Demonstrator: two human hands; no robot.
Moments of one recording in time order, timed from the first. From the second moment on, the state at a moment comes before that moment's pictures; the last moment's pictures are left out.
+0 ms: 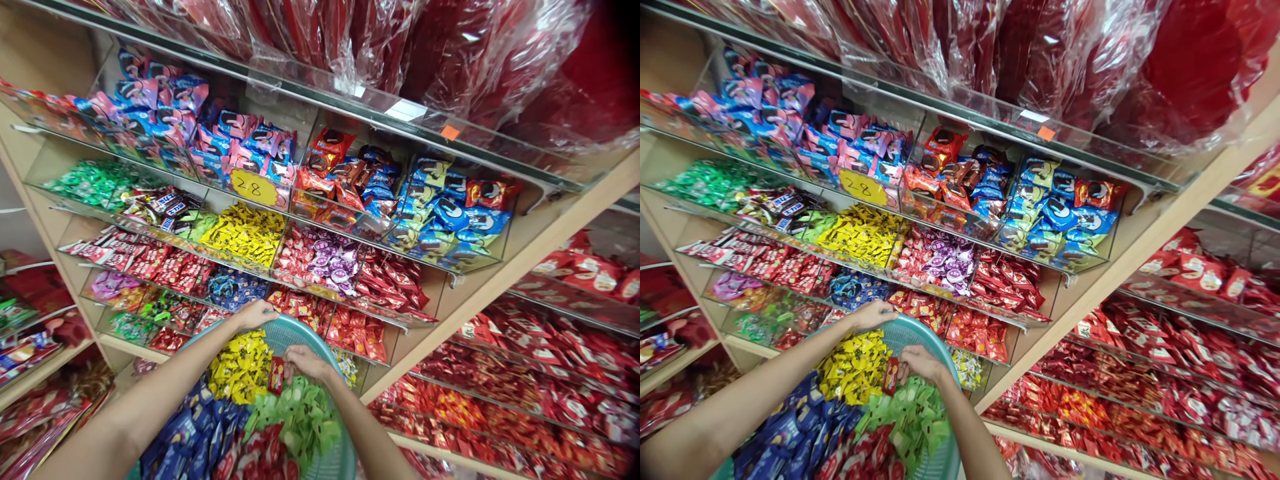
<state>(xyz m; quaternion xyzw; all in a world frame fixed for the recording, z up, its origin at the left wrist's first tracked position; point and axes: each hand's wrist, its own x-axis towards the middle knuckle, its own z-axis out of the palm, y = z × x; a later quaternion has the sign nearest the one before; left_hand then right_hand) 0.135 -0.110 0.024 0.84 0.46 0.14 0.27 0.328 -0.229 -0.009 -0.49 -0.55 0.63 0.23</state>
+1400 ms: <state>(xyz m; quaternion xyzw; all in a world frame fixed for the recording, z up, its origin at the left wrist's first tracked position) 0.135 -0.117 0.031 0.83 0.47 0.12 0.26 0.351 -0.159 0.055 -0.67 -0.74 -0.01 0.07</state>
